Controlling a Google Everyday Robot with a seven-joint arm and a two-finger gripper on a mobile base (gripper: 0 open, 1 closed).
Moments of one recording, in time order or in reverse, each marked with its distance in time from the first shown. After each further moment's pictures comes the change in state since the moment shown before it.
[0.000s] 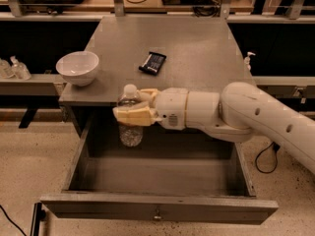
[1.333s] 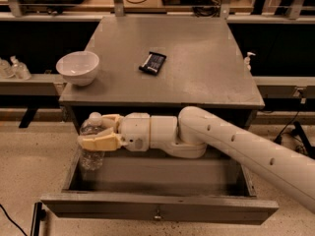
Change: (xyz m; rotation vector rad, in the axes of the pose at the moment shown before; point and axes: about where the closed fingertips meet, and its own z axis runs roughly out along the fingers) arm 0.046 0.058 0.089 -0.269 -0.128 0.045
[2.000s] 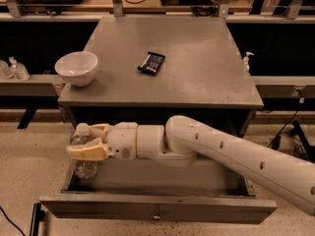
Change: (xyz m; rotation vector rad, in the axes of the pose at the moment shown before) arm 0.029 0.006 0.030 0.038 0.040 0.012
